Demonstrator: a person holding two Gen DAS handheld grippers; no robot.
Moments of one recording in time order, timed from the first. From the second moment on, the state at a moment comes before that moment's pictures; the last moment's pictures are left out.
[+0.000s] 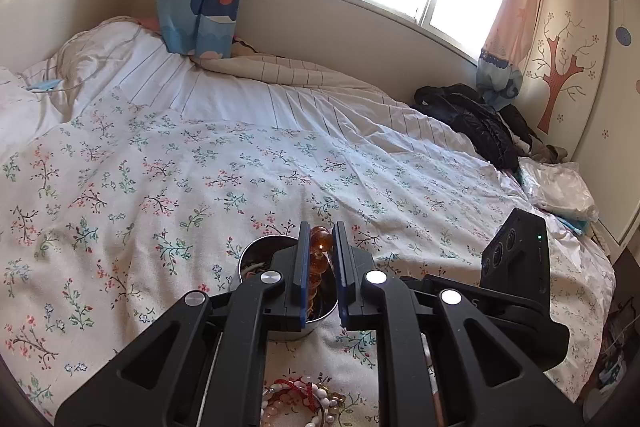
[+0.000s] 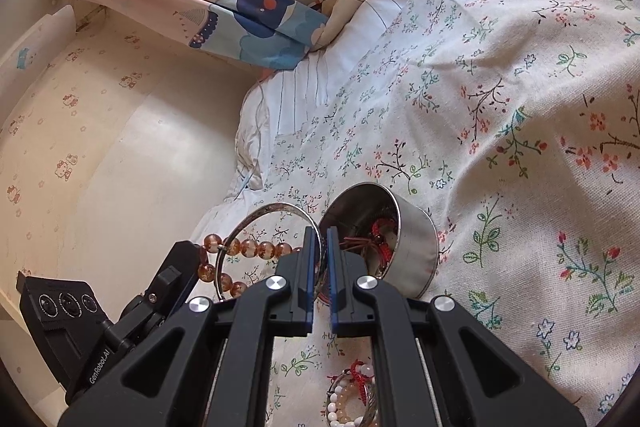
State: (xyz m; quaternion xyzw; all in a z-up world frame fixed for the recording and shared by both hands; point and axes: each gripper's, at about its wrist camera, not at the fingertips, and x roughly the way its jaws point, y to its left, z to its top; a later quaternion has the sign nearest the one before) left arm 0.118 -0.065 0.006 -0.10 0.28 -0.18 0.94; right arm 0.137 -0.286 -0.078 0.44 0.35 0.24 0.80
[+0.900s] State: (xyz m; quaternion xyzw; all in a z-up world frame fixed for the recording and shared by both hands) left arm 0.138 -0.070 -0.003 -0.09 0.29 -0.18 0.94; right arm 0.154 -0.286 -0.090 0.44 0.36 0.23 0.79
